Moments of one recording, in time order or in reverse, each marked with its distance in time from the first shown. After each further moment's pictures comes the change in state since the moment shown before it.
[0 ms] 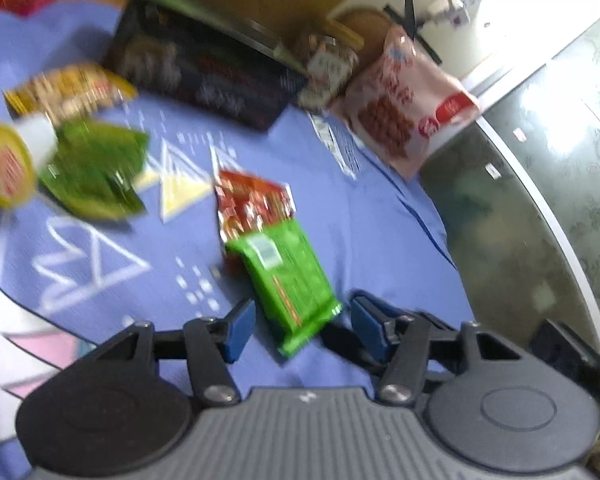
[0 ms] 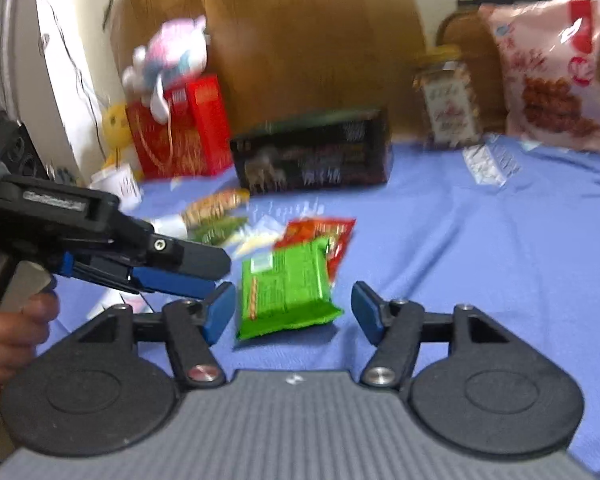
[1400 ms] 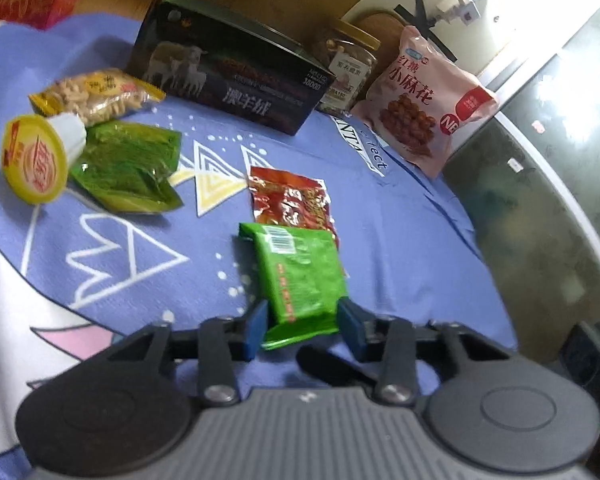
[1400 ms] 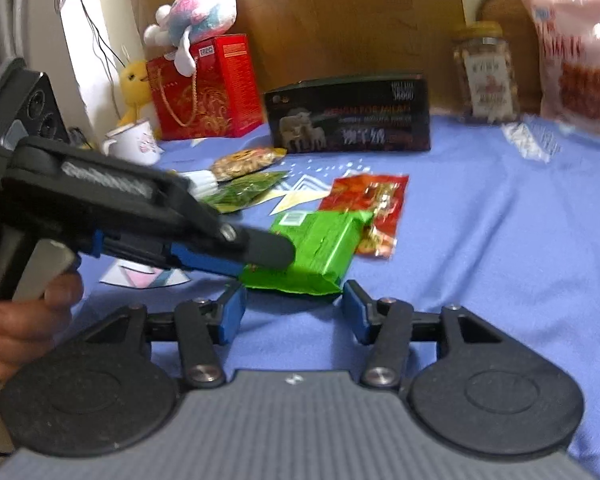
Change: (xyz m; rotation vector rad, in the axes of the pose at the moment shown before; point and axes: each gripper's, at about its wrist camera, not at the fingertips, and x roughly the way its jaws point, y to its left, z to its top) left arm -0.006 0.009 -0.010 0.068 -0.044 0.098; right arm 0.010 0.037 -0.013 -0.082 0.010 -0.027
